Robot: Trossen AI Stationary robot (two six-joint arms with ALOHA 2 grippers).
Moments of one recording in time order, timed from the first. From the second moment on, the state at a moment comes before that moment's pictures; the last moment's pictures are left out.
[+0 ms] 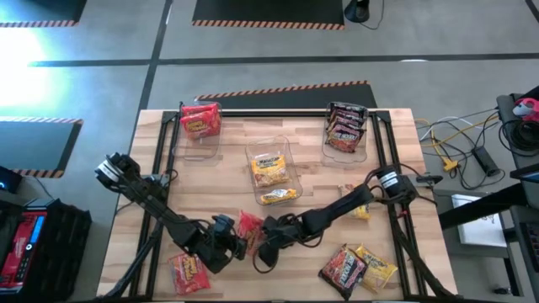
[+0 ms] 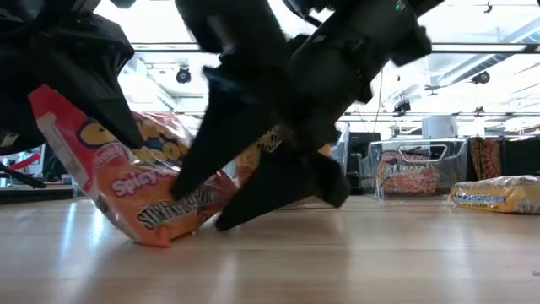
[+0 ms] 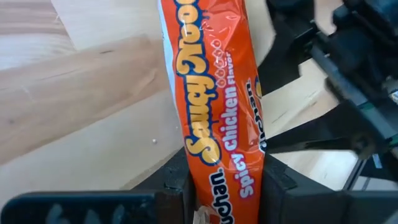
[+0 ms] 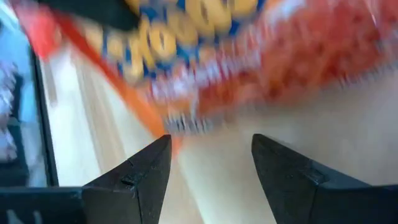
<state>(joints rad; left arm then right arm) -0.70 1.69 0.90 -0.24 -0.55 -1.76 0.37 2.14 1.36 0.01 0.07 0.97</state>
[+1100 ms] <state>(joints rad) -0.52 1.28 0.90 -0.47 -0.52 -1.23 0.37 1.73 1.35 -0.63 0.20 0.81</state>
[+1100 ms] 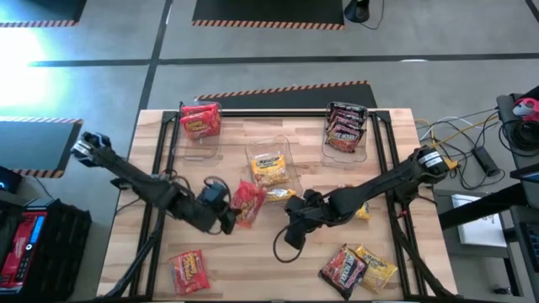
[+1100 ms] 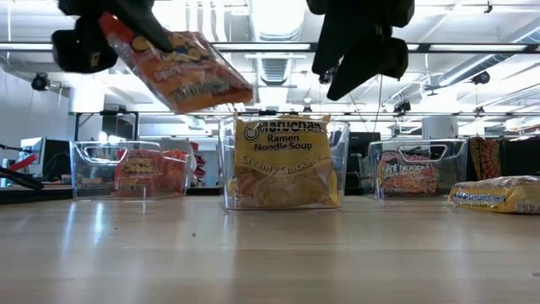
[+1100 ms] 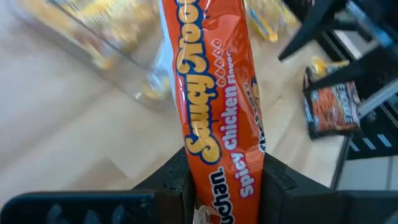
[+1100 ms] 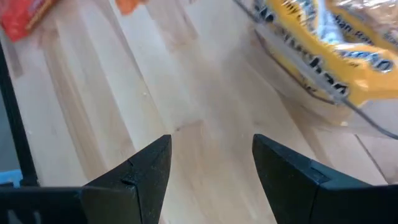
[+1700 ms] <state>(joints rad) -0.16 0.88 0.90 -0.81 -0.43 -0.82 0.27 1.64 1.35 -0.65 0.34 0.80</state>
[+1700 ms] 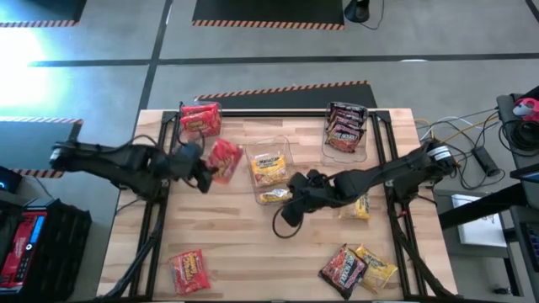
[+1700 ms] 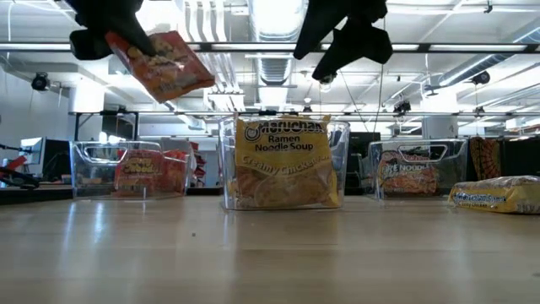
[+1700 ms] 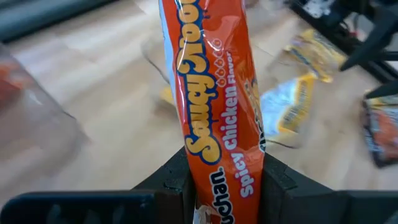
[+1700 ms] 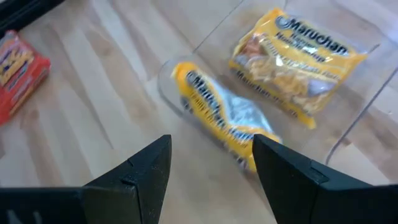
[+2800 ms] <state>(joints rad) 0.75 0.97 0.90 -1.02 -0.26 0.20 0.19 1.64 1.35 -0.65 0.34 0.80</state>
